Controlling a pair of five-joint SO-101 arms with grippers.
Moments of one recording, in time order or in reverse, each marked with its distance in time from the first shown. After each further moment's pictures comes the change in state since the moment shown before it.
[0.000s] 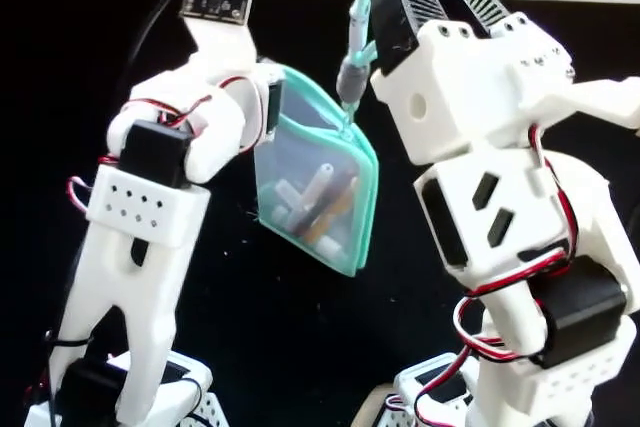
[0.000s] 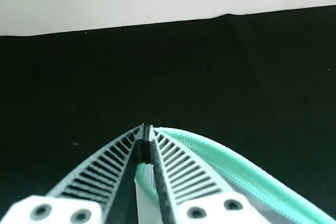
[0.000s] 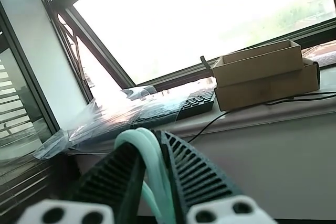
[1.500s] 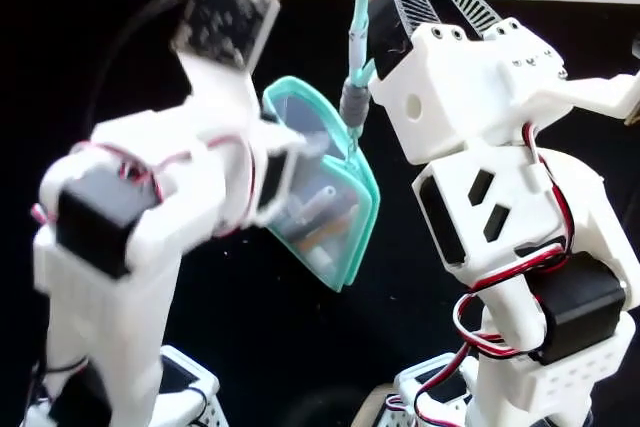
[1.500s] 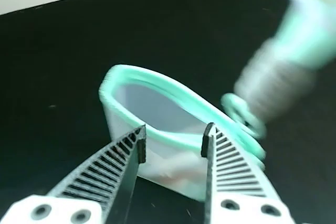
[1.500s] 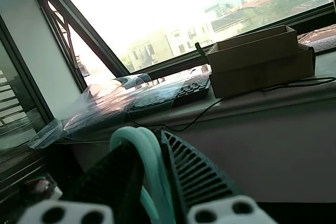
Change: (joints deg) left arm 11.3 -5.6 -25.7 33.5 -0.3; right arm 0.0 0.7 -0.1 3.0 0.0
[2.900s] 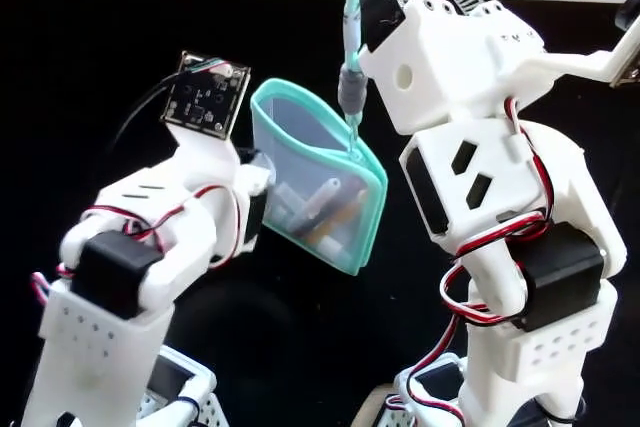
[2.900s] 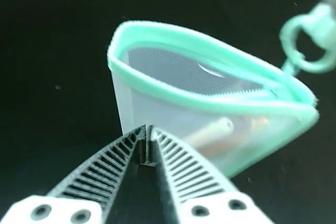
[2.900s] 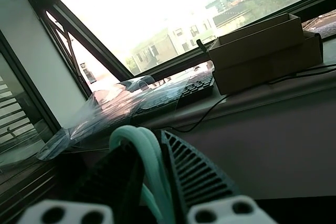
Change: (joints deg) left arm -6.3 -22.2 44.2 -23.5 0.1; right arm 0.0 3.3 -0.5 -2.6 -5.1
